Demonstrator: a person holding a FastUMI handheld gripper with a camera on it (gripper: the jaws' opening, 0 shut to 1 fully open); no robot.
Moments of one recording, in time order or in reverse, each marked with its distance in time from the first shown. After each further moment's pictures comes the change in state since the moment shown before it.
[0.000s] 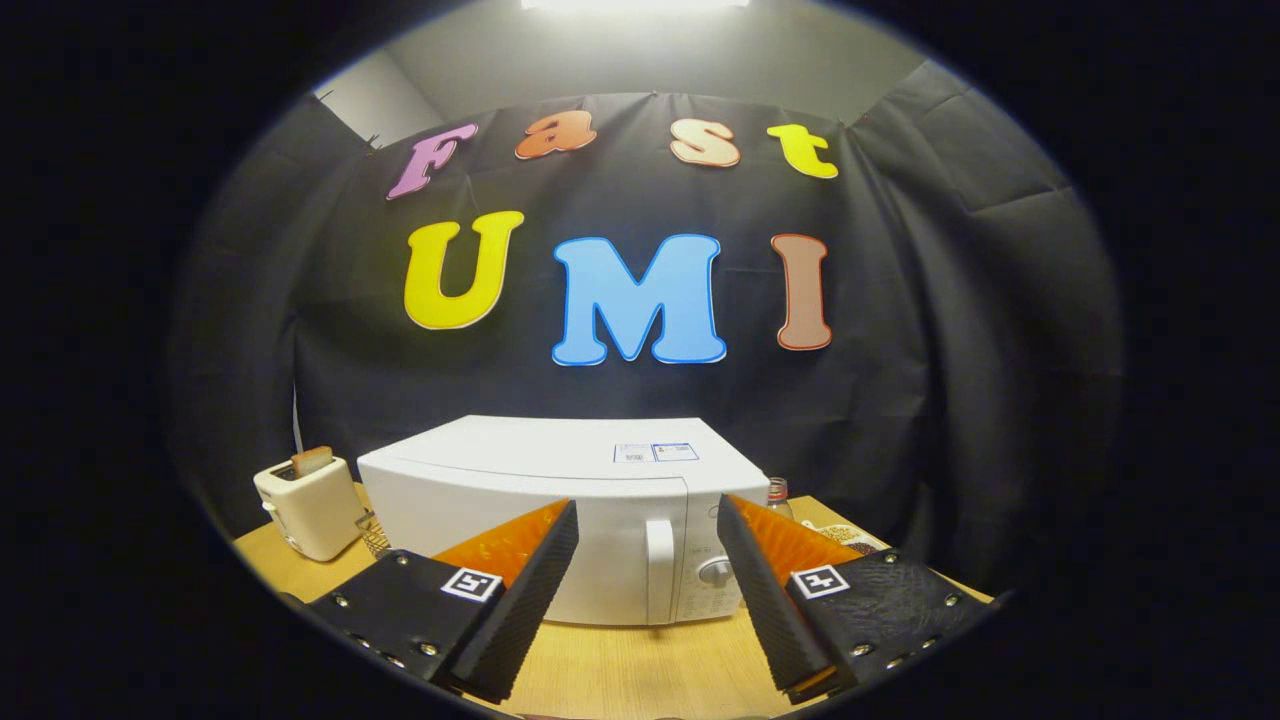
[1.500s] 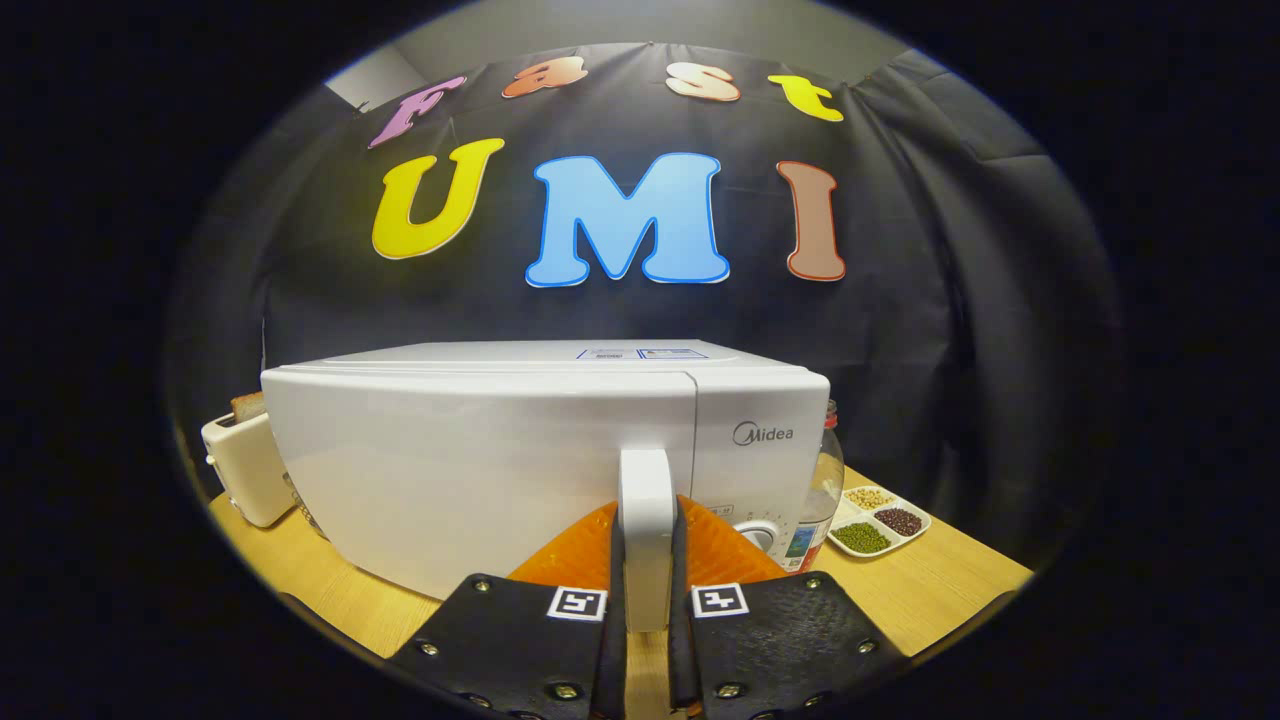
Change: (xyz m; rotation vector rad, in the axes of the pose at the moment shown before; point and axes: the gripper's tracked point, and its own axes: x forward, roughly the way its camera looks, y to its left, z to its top) arm 0.082 -0.007 -0.088 0.026 0.127 0.009
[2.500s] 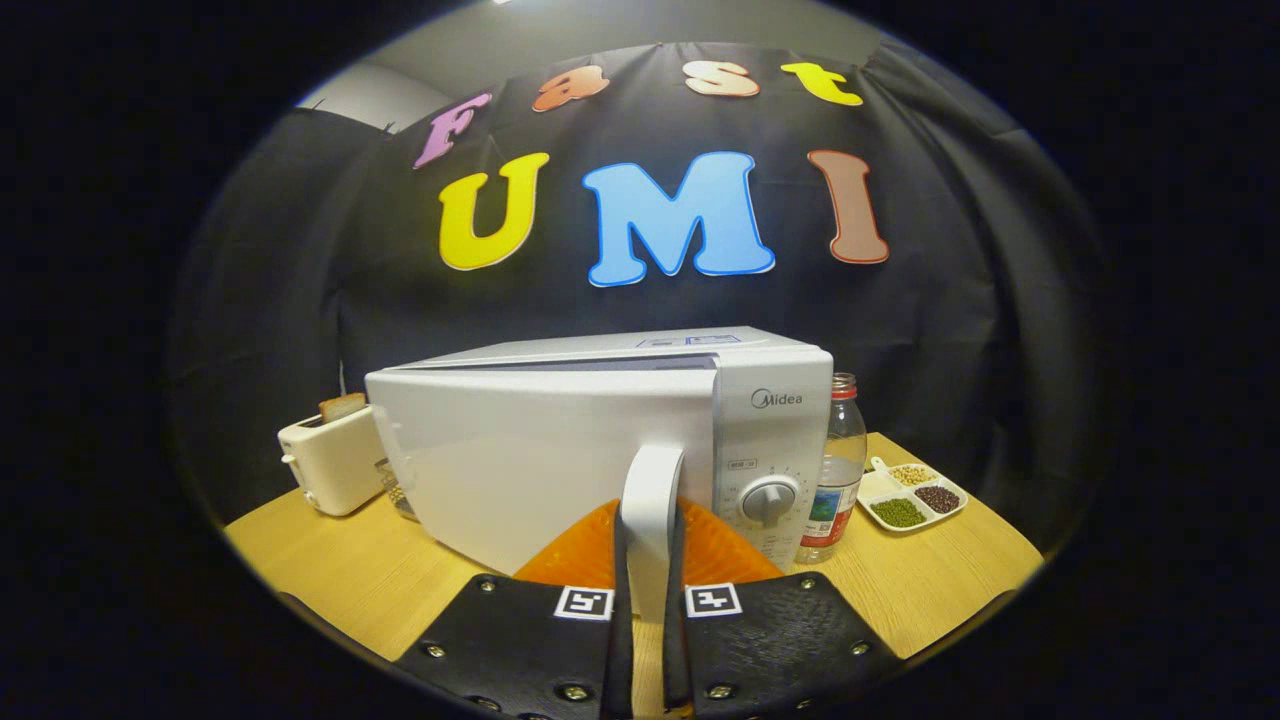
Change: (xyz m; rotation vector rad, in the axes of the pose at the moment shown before) arm -0.077 0.019 -0.012 0.007 0.019 0.242
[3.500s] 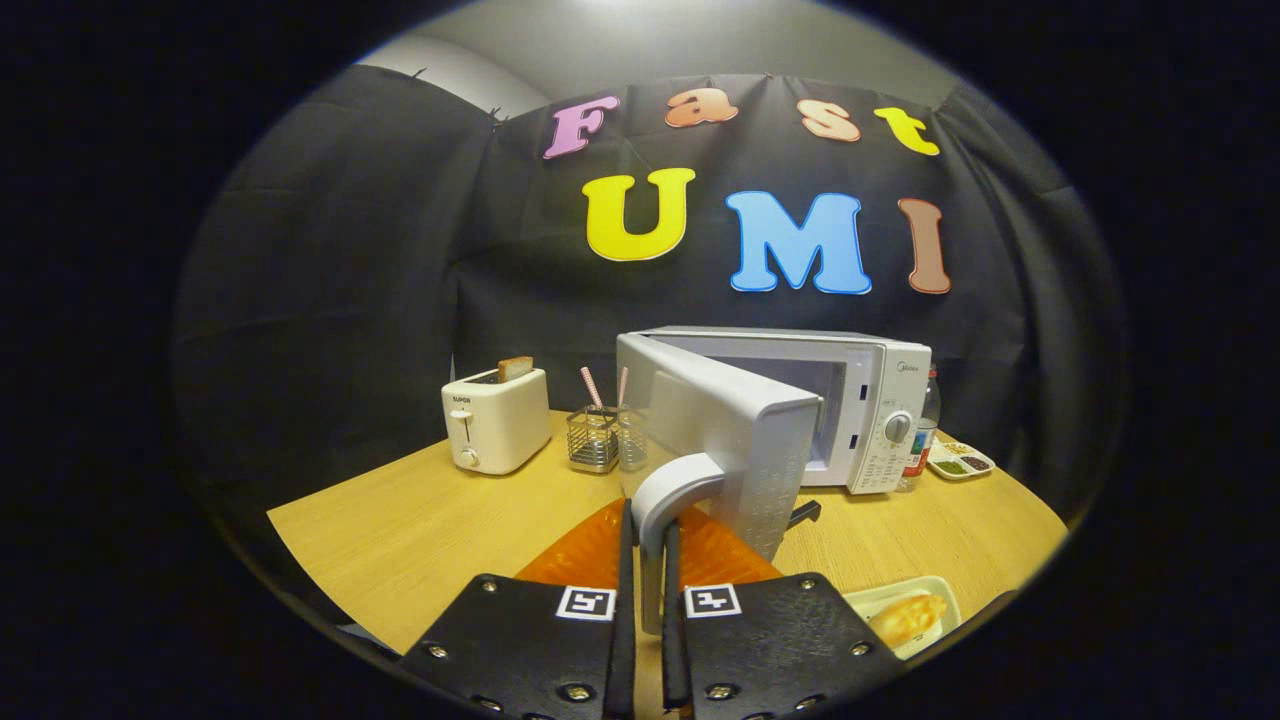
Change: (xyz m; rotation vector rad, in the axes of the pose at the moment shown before) arm -0.140 0.221 -0.041 -0.091 -0.012 0.085
